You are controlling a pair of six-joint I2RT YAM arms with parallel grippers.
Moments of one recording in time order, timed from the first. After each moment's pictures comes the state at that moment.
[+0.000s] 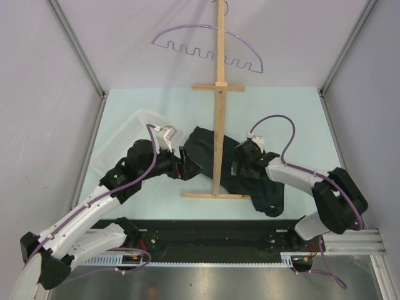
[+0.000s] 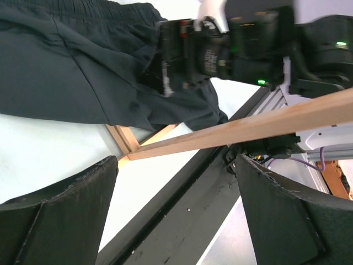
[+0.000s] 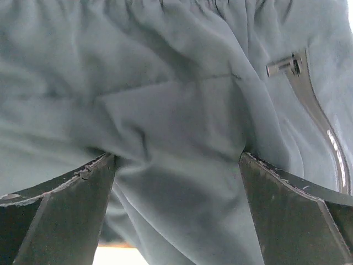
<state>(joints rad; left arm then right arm) -0.68 0.89 0.80 -0.30 0.31 -0.59 0.65 1.45 0.81 -0.40 0.32 0.69</state>
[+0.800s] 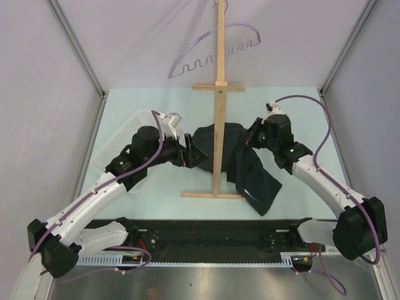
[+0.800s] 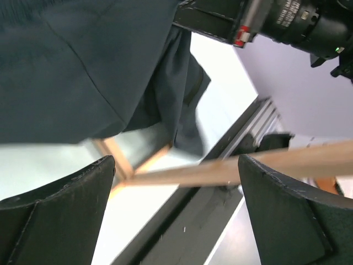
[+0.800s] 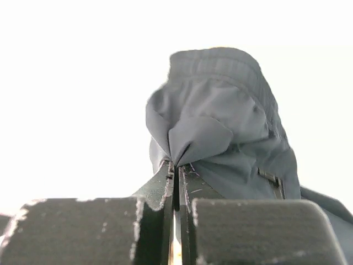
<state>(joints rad) -0.65 1.01 0.92 -0.29 0.34 -0.58 0.45 1.24 0.91 -0.14 -0.06 0.65</state>
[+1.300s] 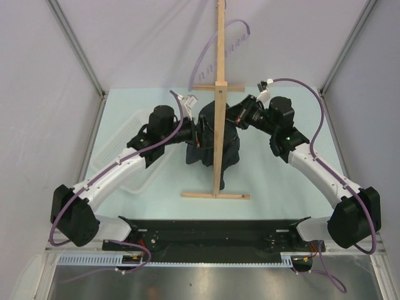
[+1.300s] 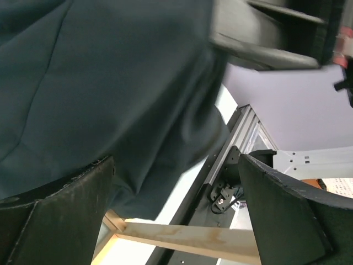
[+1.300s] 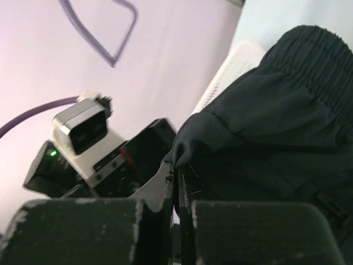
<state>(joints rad) -0.60 1.32 1.10 -0.07 0.52 -0.58 0.43 1.33 1.11 0.16 -0.46 1.05</state>
